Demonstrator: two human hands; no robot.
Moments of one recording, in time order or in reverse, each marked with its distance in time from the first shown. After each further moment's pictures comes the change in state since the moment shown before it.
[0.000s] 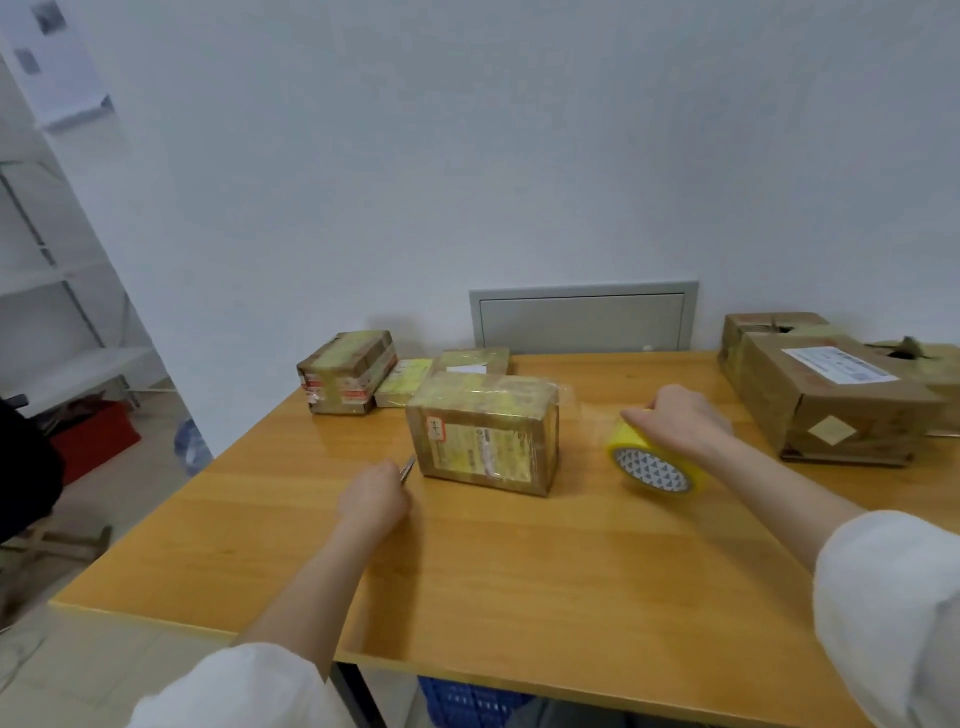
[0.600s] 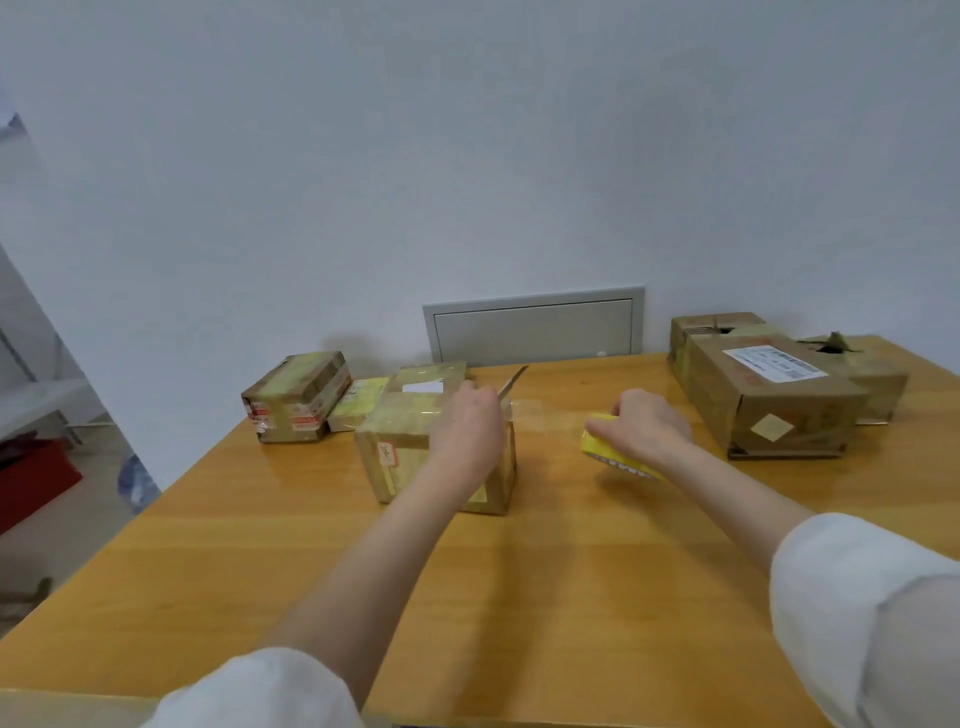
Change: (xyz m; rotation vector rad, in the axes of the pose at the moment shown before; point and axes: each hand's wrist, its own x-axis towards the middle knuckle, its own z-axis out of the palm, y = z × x) left_hand -0.038 0.161 -0.066 -0.182 0.324 0.462; right_hand 0.007 0.012 -0.009 -0.001 0.053 0.046
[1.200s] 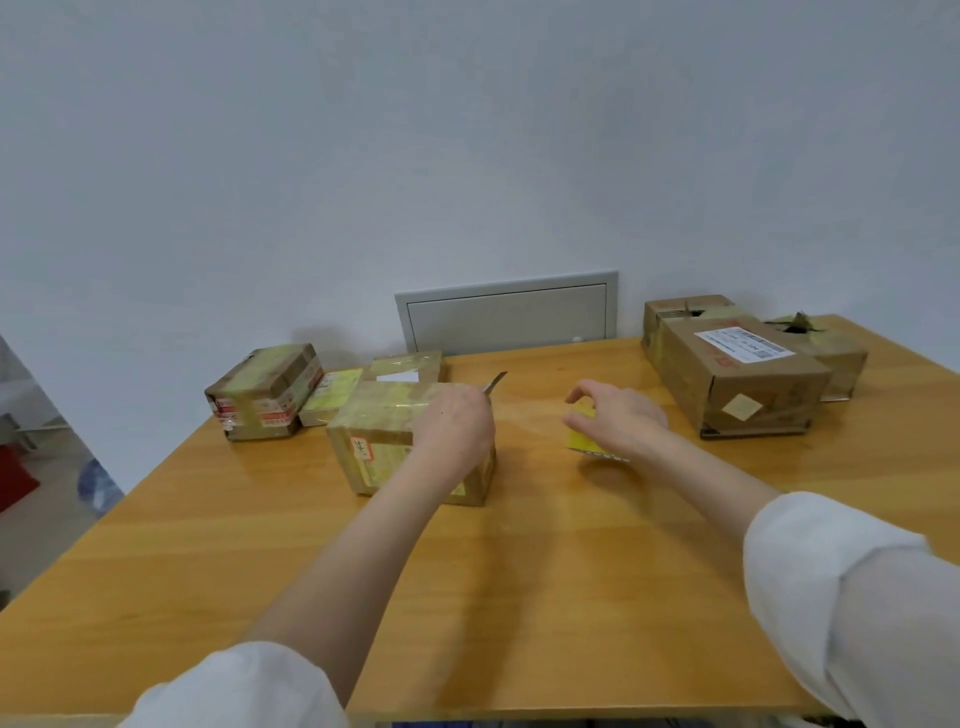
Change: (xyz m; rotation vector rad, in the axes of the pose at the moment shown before) left_hand 0.005 0.009 0.007 0.090 -0.173 -0.047; right_hand -0.011 0.005 -0.002 -0.065 -0.082 -0.154
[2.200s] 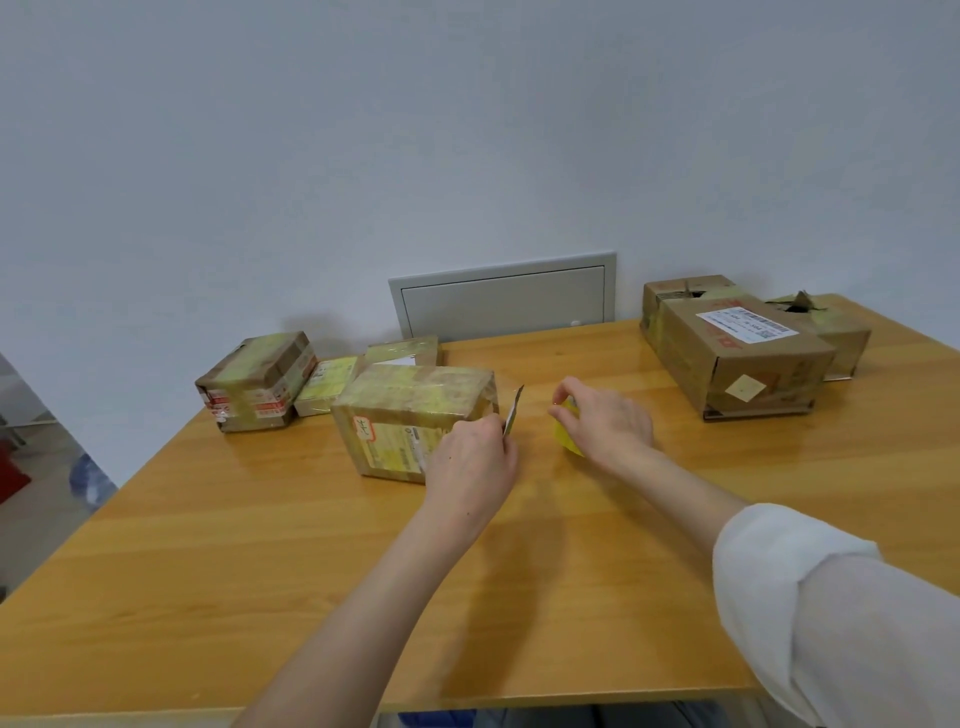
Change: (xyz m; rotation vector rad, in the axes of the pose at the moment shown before) left_hand -0.047 -0.004 0.032 -0.173 0.144 0.146; right_hand -0.003 -0.012 0.037 0.000 0.171 0.006
